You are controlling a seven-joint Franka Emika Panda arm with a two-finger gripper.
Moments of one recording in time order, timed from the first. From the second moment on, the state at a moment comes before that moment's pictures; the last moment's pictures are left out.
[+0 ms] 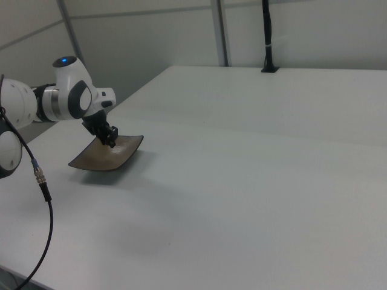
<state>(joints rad) 0.48 0.52 0.03 -1.51 0.01 2.32 0.42</state>
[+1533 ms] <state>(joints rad) 0.37 0.33 0.00 -1.46 -0.01 1.91 0.42</state>
